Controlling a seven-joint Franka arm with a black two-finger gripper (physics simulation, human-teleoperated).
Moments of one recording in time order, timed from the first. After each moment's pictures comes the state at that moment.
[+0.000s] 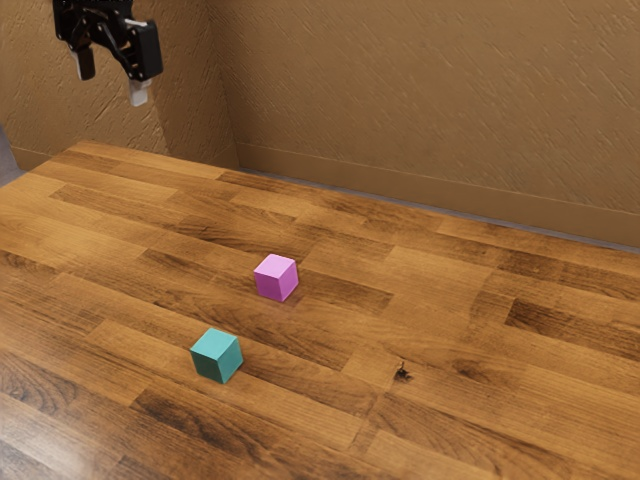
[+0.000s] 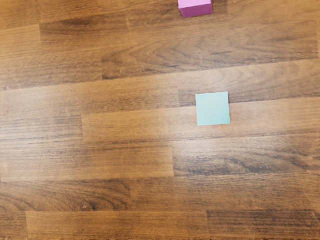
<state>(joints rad) -0.22 -0.01 0.05 -1.15 0.25 1.09 0.02</state>
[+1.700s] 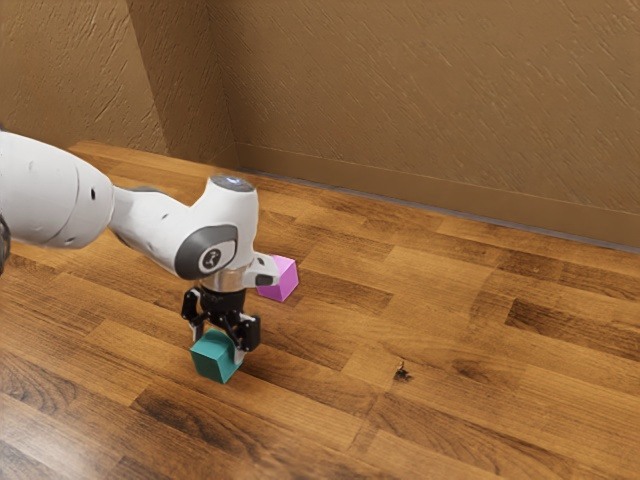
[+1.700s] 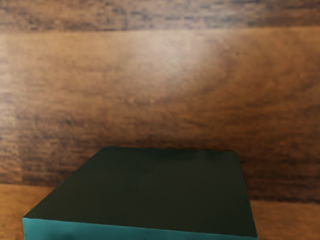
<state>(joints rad) -0.24 0.29 0.18 -2.10 0.12 2.15 -0.14</state>
